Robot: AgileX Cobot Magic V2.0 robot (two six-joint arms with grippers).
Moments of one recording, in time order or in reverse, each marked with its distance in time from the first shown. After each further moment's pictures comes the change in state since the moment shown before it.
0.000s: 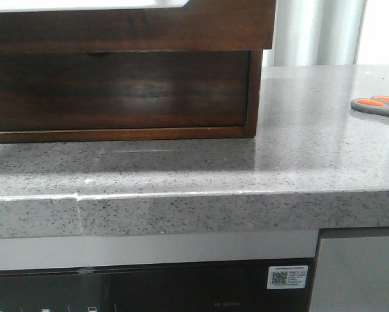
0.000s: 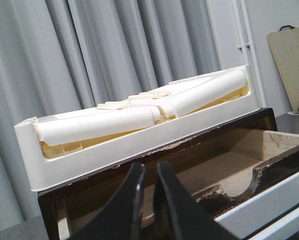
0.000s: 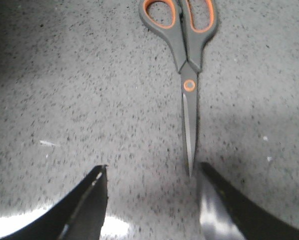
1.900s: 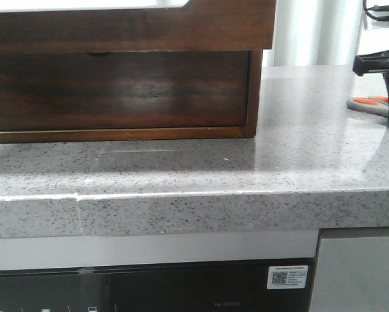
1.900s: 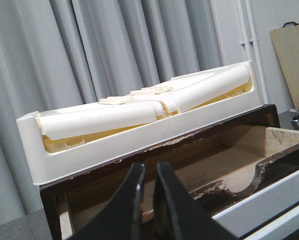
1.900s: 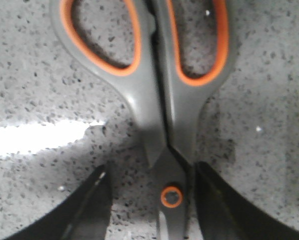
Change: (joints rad) left arm 0.000 0.000 0.000 -0.005 0.017 -0.002; right arm -0.046 0.646 -0.453 -0.048 0.219 -0.008
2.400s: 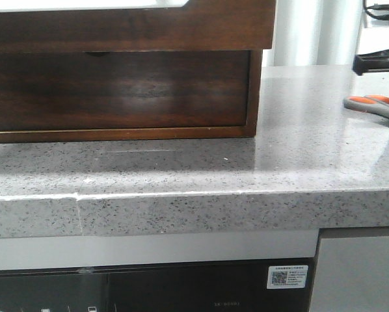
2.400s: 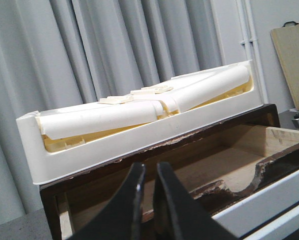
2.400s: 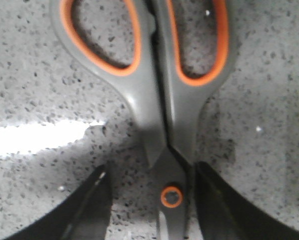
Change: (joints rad) left arm 0.000 0.000 0.000 0.000 0.001 0.000; right arm 0.000 -0.028 0.011 -0.006 -0.020 -0.003
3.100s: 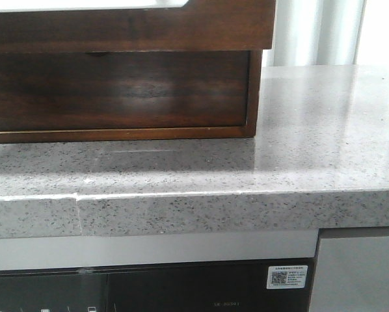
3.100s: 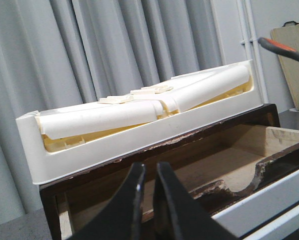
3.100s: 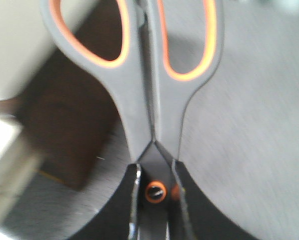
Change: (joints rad) left arm 0.000 0.000 0.000 0.000 0.001 0.000; right arm 0.070 -0.551 0.005 0.449 -0.104 -0.586
